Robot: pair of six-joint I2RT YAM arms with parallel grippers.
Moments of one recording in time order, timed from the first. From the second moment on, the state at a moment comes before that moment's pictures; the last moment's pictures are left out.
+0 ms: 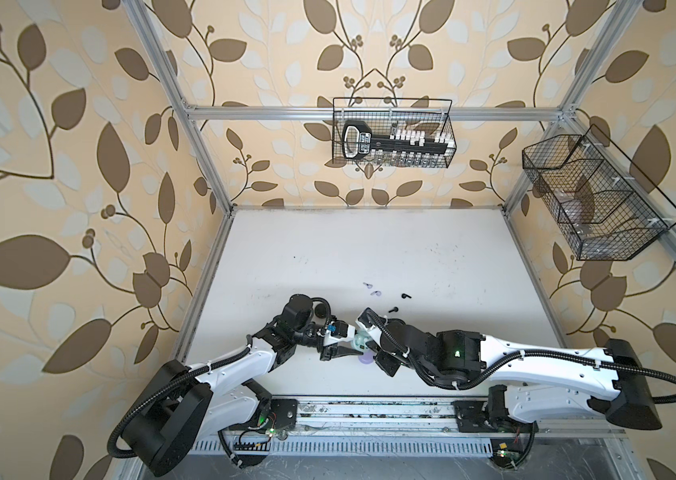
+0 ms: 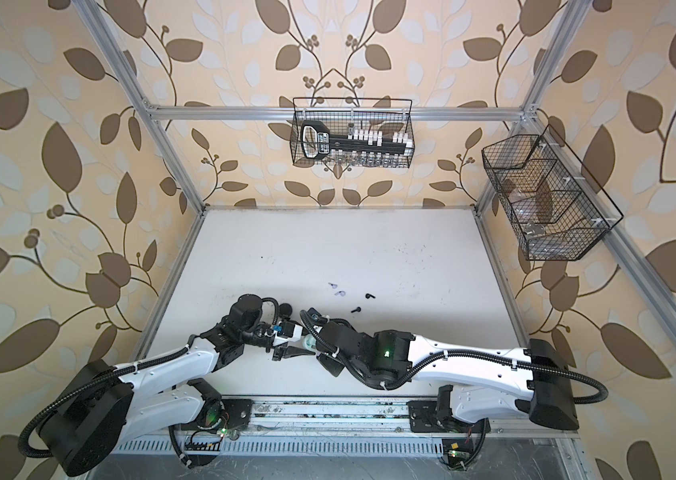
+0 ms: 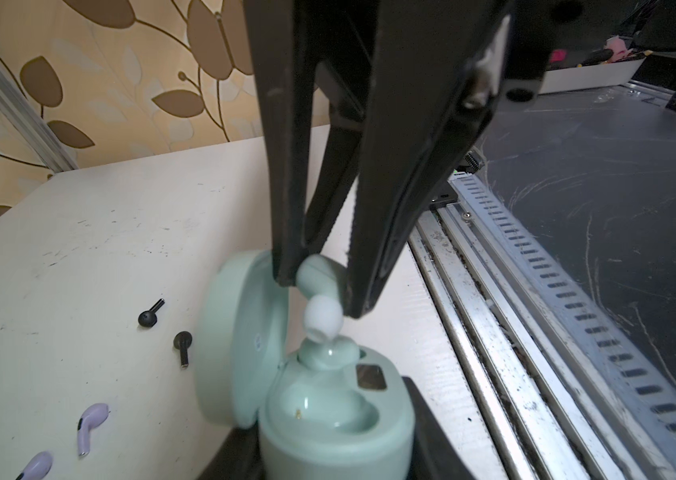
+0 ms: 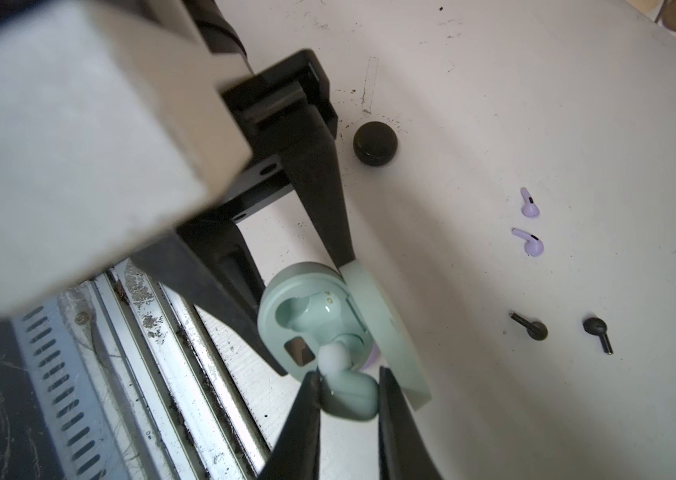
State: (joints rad) left arm -0.54 1.11 0.32 0.28 1.02 0.61; right arm 1.28 1.24 0.93 -0.52 0.32 0.25
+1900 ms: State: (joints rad) left arm -0.54 1.07 0.33 0.20 1.01 0.65; right arm 1.21 1.32 0.97 -0.43 0.07 0.18
